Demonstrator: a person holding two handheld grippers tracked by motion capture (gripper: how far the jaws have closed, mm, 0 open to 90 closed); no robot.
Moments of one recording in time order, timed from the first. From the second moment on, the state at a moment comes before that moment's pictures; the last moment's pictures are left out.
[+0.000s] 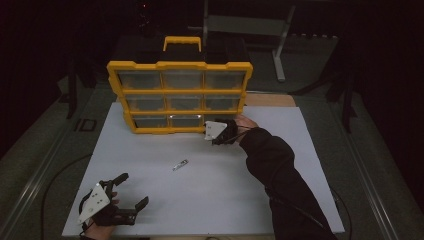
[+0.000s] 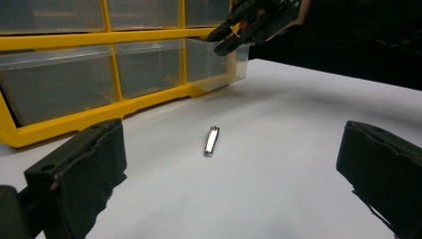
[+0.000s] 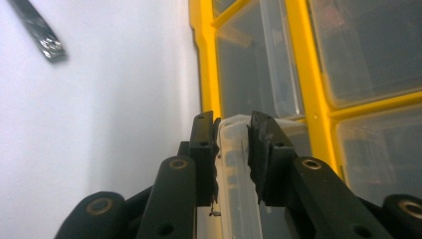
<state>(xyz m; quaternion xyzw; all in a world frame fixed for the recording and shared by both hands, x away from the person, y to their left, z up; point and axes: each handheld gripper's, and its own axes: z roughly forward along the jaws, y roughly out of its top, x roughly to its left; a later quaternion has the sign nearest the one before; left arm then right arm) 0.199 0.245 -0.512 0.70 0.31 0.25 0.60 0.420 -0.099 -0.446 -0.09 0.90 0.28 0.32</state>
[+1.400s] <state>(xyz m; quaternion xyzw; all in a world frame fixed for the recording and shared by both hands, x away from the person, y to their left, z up) 0.199 0.245 -0.511 0.70 0.31 0.25 0.60 0.391 -0.104 -0.438 -0.10 0.91 0.29 0.27</state>
